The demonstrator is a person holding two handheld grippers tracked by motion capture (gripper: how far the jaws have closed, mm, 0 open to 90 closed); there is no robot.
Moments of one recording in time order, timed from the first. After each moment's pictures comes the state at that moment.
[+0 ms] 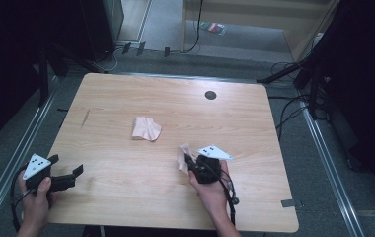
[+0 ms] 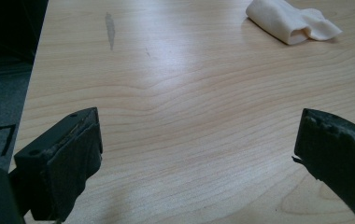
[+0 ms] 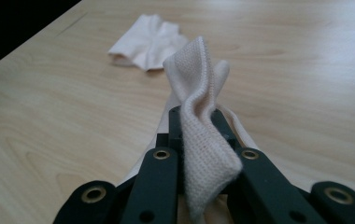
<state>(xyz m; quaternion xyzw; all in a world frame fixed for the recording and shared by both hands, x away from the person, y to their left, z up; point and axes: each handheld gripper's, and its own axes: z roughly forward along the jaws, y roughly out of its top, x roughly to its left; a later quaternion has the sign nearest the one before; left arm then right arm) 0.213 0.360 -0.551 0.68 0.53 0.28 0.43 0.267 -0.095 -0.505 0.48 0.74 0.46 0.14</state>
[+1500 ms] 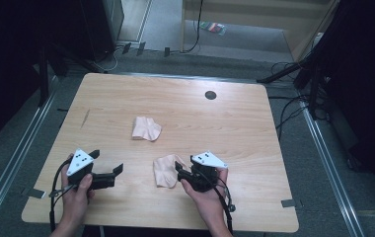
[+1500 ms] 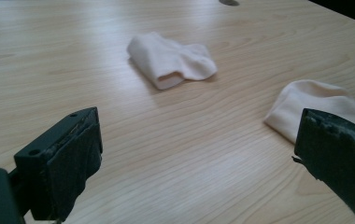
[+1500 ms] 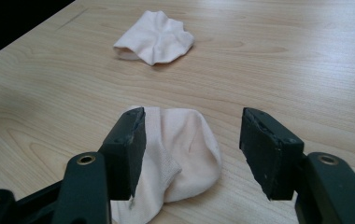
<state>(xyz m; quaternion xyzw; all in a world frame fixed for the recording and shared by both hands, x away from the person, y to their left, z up) 0.225 0.244 -0.519 0.70 0.47 0.24 0.47 0.251 -0.089 -0.504 0.47 0.74 0.46 0.16</state>
